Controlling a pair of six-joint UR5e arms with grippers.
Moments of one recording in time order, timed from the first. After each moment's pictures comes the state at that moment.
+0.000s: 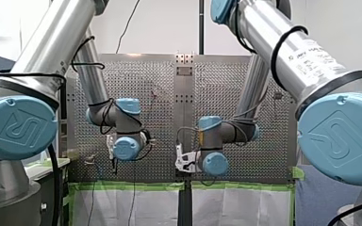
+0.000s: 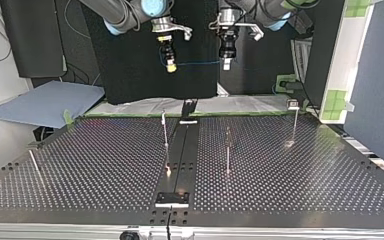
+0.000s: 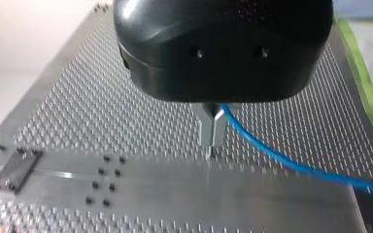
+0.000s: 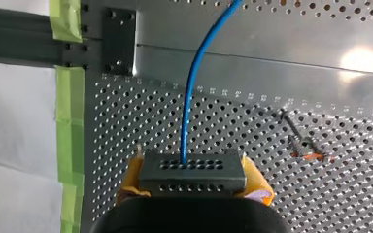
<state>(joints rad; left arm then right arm) -0.60 -1.99 -2.38 -1.87 -2.10 -1.67 2.37 -0.86 2.01 -1.00 1.82 1.53</state>
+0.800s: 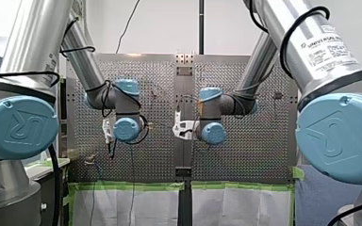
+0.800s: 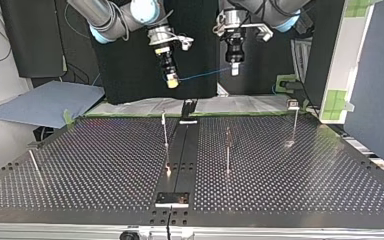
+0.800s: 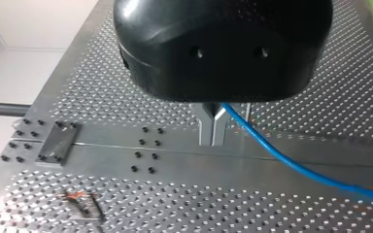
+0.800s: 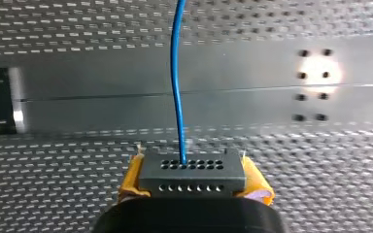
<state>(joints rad) -0.57 -1.80 -2.36 -2.06 -2.17 -1.64 2.34 -1.05 1.95 -0.89 1.71 1.64</state>
